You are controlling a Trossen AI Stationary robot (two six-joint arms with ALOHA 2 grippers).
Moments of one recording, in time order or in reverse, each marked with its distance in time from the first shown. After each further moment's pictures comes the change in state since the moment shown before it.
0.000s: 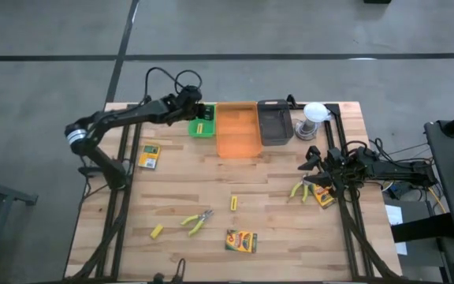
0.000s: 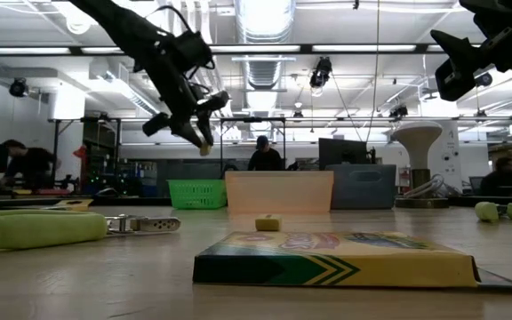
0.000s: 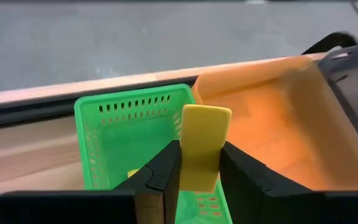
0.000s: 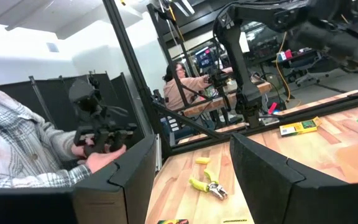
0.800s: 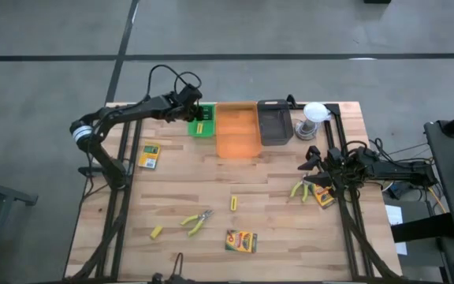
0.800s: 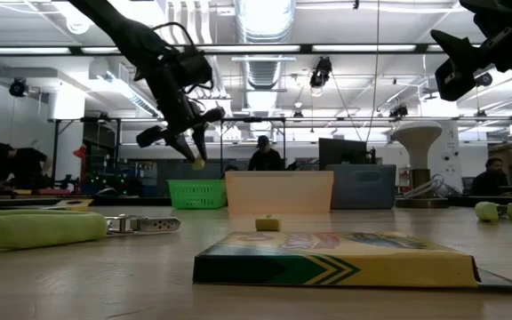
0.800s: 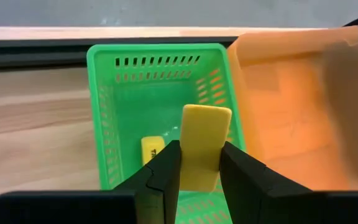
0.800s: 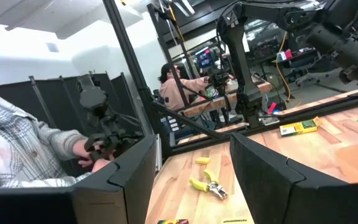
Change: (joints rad) left arm 0.057 0.059 0.026 -0.113 0.108 -0.097; right arm 0.000 0.000 0.000 0.000 0.000 0.000
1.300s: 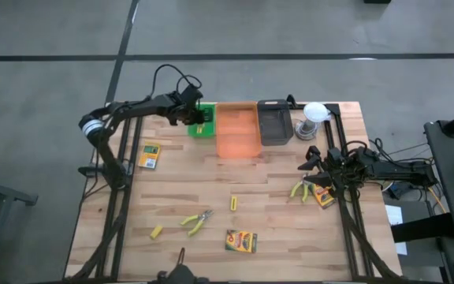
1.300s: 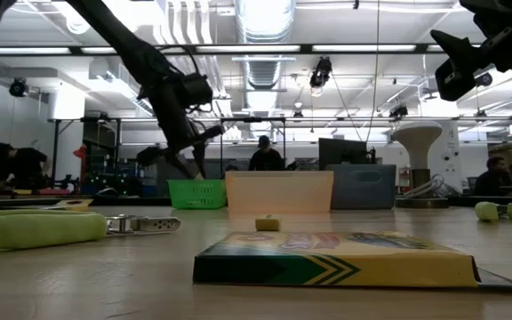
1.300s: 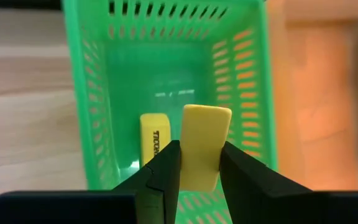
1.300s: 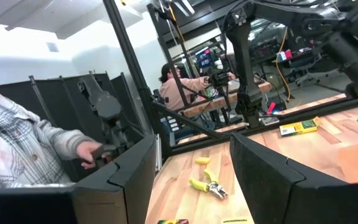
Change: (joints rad) left arm 0.061 0.114 0.007 0.000 0.188 -0.028; right arm 0.000 0.000 0.000 0.000 0.000 0.000
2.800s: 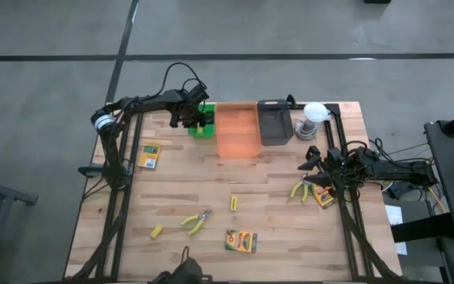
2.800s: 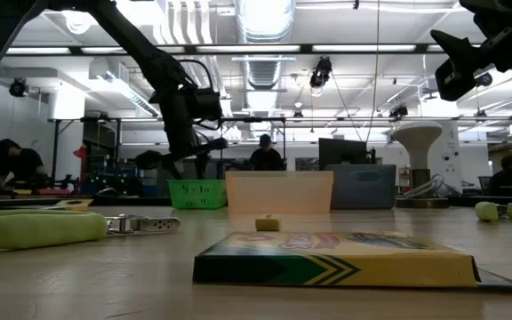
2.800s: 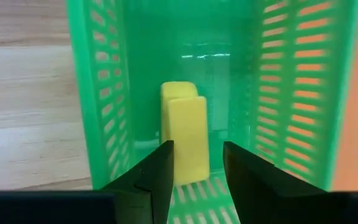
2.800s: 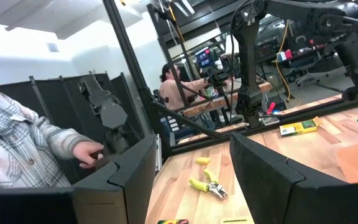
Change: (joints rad) left arm 0.002 0.123 0.152 -0.227 0.030 -0.032; right arm 0.000 0.000 0.000 0.000 0.000 0.000
